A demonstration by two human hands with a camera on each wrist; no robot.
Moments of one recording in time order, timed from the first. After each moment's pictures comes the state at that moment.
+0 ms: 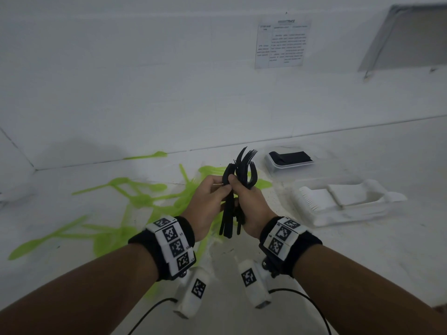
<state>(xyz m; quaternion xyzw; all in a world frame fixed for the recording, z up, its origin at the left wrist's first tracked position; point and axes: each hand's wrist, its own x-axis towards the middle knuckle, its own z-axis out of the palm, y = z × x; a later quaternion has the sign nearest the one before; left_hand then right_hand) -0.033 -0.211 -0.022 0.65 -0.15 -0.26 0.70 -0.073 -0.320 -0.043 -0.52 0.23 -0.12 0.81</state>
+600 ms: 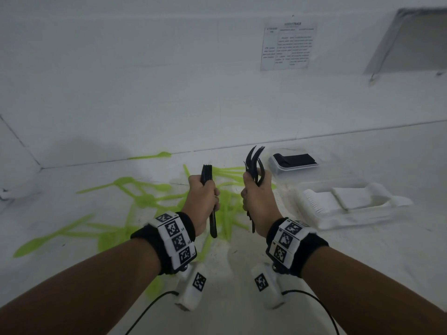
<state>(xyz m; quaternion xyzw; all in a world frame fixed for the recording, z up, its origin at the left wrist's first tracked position) -0.013 -0.208 -0.022 0.69 -0.06 -0.18 0.70 -0.071 -0.330 -0.045 -0.61 0.23 -0.24 0.72</state>
